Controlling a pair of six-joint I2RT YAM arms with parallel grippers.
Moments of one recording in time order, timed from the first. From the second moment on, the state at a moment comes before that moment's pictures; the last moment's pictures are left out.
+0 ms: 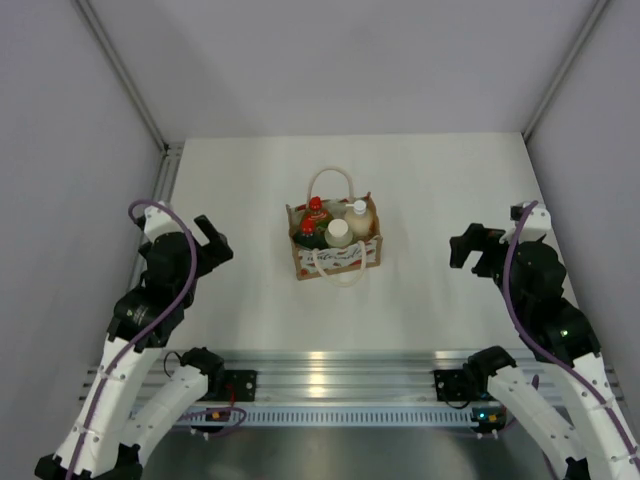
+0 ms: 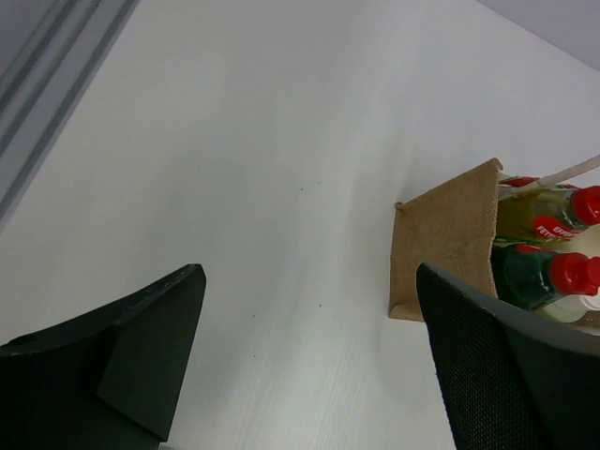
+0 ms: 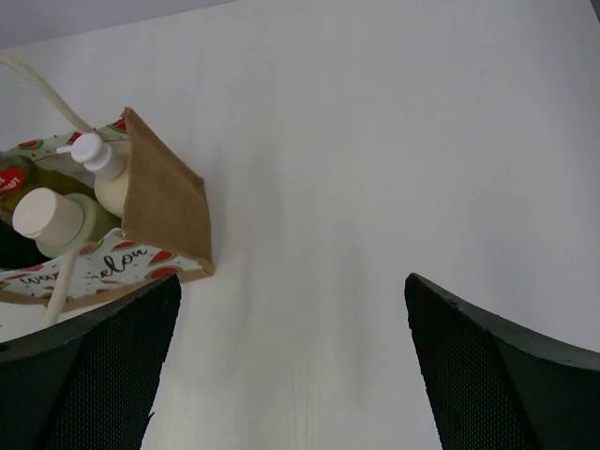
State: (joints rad) left arm -0.36 0.65 0.95 -0.78 -0.48 -0.56; right arm 0.36 0.52 0.85 -0.64 0.27 0.30
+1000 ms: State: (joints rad) left arm -0.46 1.18 0.88 -0.38 0.03 -0.94; right arm 0.36 0.52 0.84 -0.56 0.01 0.29
